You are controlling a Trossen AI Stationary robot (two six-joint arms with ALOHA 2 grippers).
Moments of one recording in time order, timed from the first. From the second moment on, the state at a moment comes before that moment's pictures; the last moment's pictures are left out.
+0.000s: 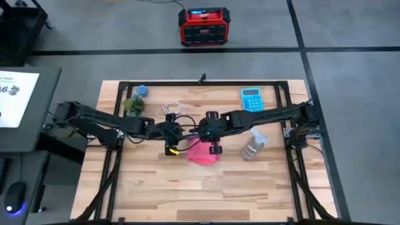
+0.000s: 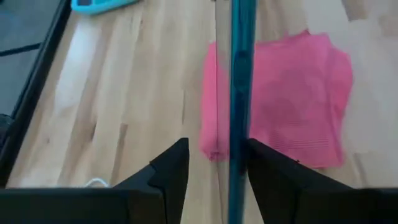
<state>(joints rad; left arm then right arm) -0.10 1.35 0.81 -0.27 -0.30 0.11 0.08 1.82 1.56 -0.79 0.17 -0.11</state>
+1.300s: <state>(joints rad) -0.27 1.24 0.46 0.29 -0.45 -0.01 0.13 1.82 1.56 -0.53 0.21 -0.11</state>
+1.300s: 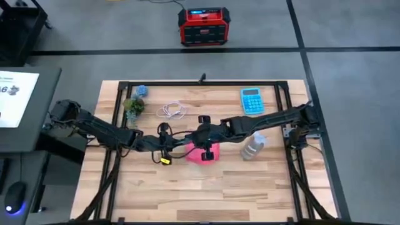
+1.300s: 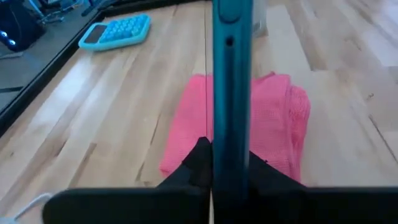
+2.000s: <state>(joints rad) -0.27 1.24 0.45 0.30 -0.45 -0.08 0.12 1.81 1.56 -0.57 0.21 -0.11</state>
